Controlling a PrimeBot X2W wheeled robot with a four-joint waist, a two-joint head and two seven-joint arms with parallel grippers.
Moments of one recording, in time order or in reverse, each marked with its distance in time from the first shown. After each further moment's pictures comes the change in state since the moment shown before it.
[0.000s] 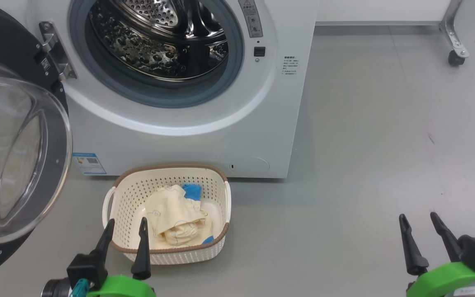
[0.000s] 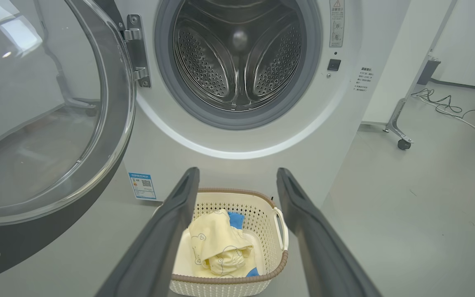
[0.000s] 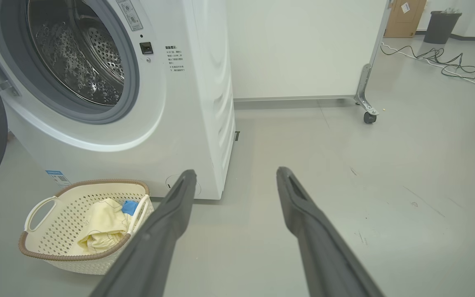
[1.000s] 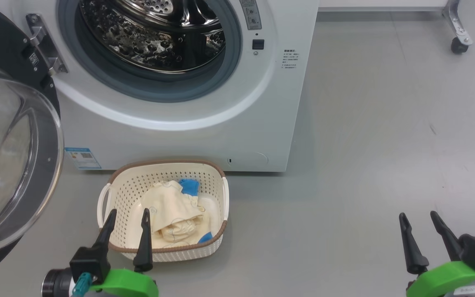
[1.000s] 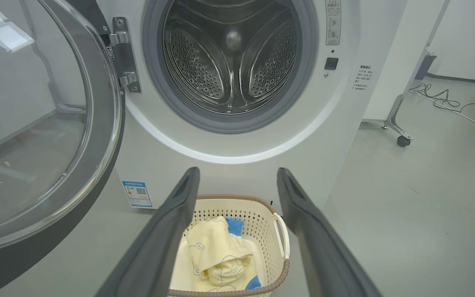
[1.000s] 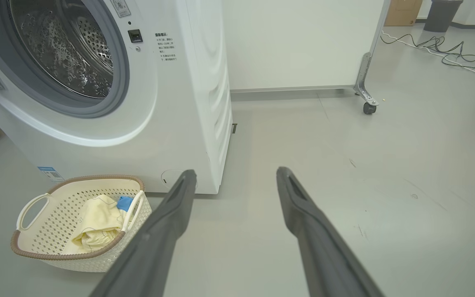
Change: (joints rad) left arm -0.020 -0.032 0.036 0.003 0.071 -0.031 0.000; right arm -0.002 0.000 0.000 -0.005 0.004 0.000 0.003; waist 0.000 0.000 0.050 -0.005
